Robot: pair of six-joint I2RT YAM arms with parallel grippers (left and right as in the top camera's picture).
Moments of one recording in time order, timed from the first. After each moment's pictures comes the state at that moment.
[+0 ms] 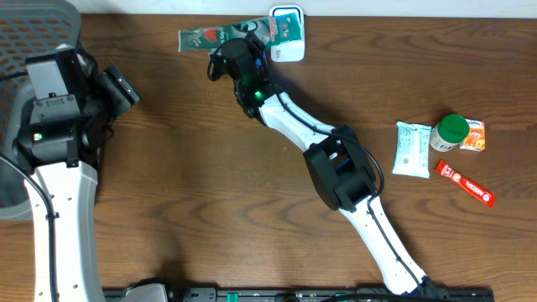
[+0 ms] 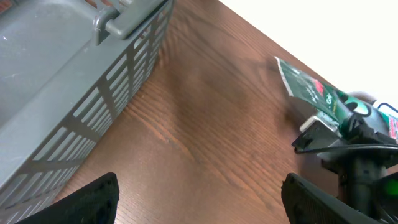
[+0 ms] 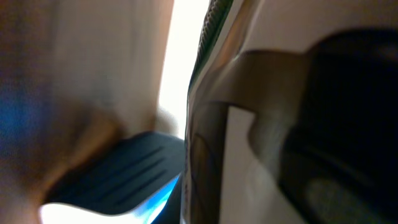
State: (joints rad) left arm 0.19 1.33 1.38 -0.84 -0.01 -0.44; right arm 0.64 2.68 2.18 0.12 0.63 -1.54
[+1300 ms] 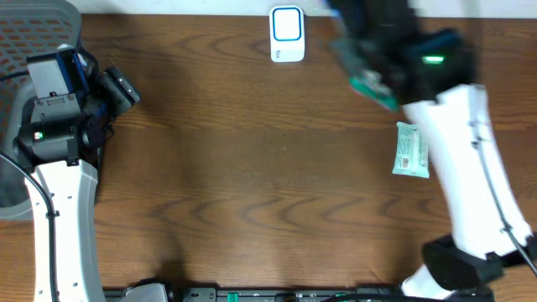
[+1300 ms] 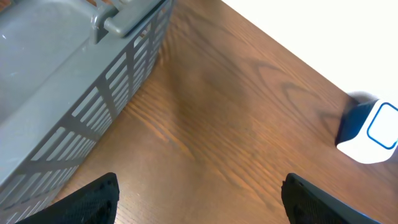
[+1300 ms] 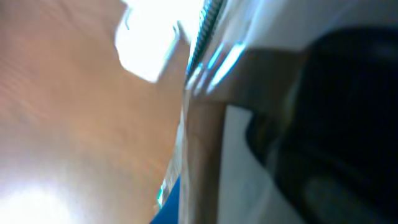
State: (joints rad) left arm 0.19 1.33 1.38 -0.84 -0.01 -0.44; right arm 0.36 1.78 2.21 -1.32 0.24 -0.20
